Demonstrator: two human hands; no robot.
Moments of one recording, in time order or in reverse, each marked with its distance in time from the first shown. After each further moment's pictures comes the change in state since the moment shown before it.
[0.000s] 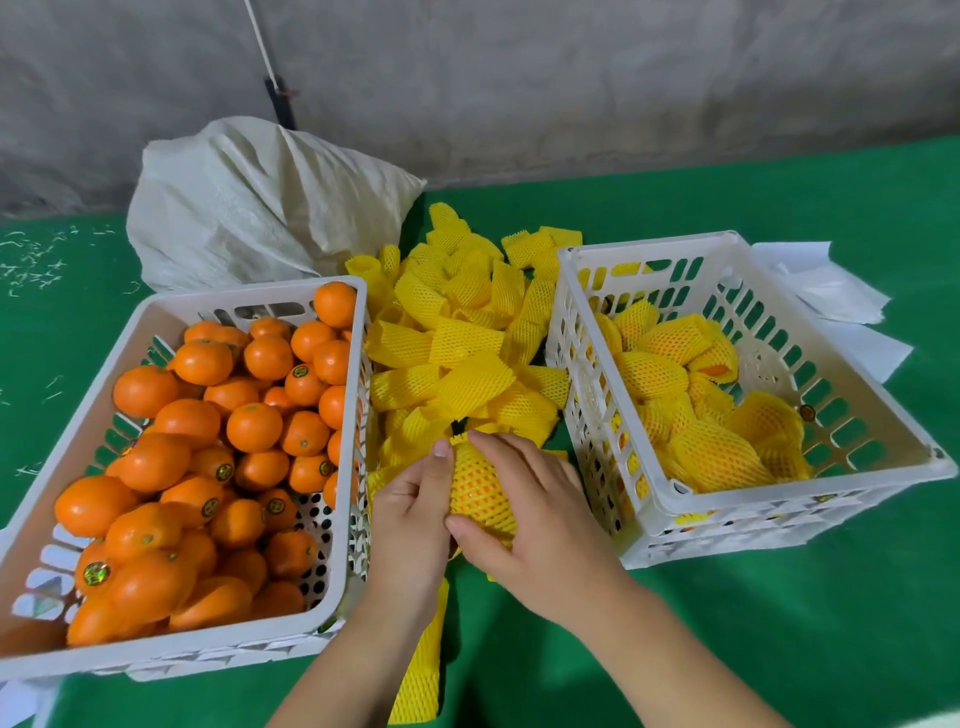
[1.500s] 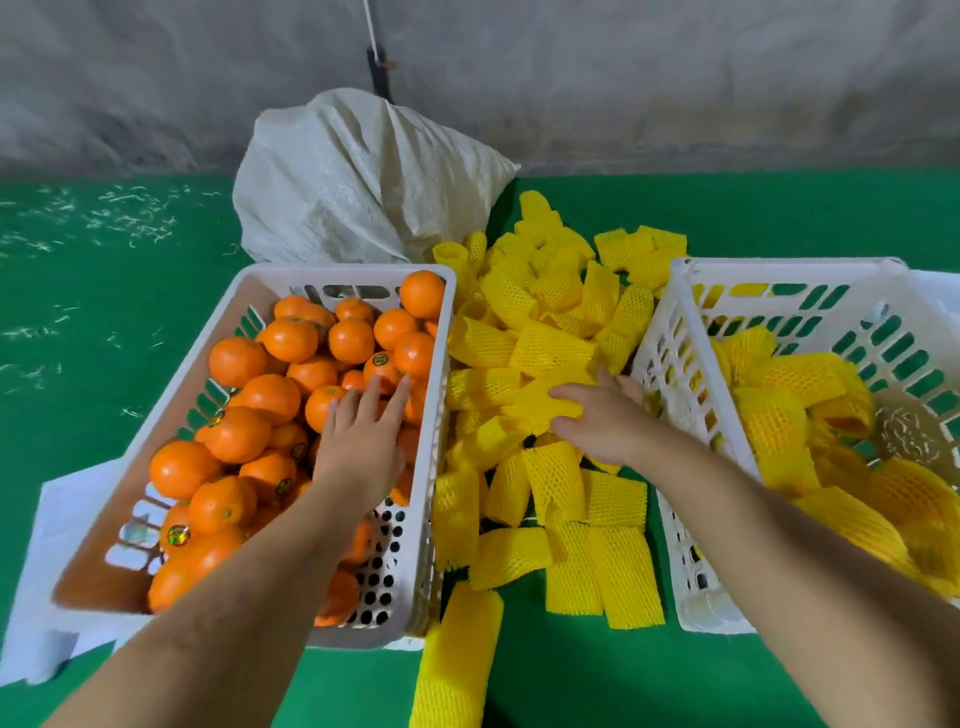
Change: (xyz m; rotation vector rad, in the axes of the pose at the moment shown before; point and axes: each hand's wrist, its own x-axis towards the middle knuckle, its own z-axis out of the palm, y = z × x) left_hand 0.150 -0.011 -0.153 1.822 -0.066 0.125; right_hand 0.167 0.108 0.041 -0.176 -0.551 0.365
